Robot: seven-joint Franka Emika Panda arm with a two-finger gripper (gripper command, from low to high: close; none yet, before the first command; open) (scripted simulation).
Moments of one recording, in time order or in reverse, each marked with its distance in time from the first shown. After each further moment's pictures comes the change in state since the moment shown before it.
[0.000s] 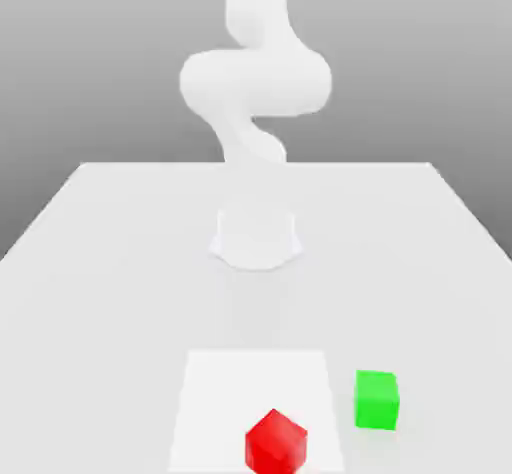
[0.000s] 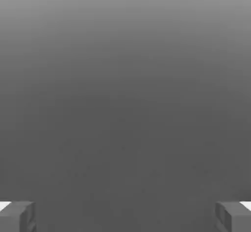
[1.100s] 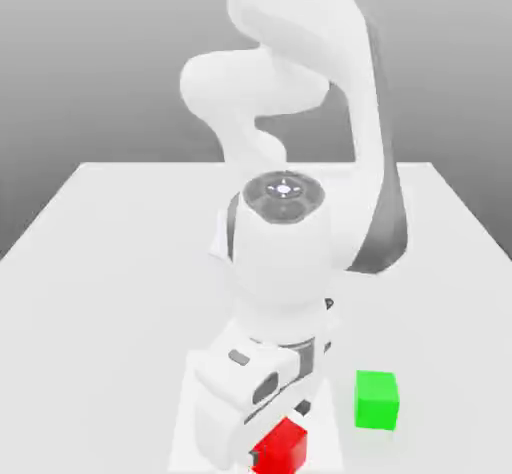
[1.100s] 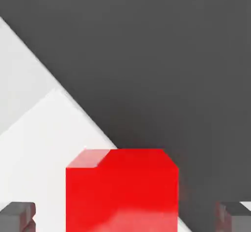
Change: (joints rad) arm 0.177 1.115 -0.110 -0.096 0.160 0.474 -0.860
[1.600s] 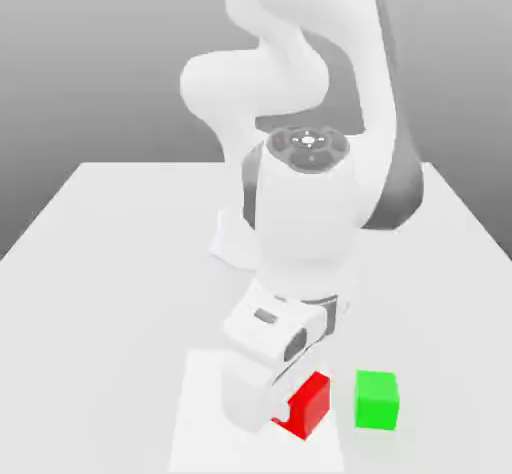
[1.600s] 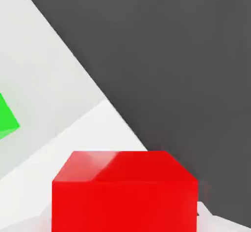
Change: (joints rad) arm 0.109 -0.280 0.031 -0.123 -0.124 -0.162 0.003
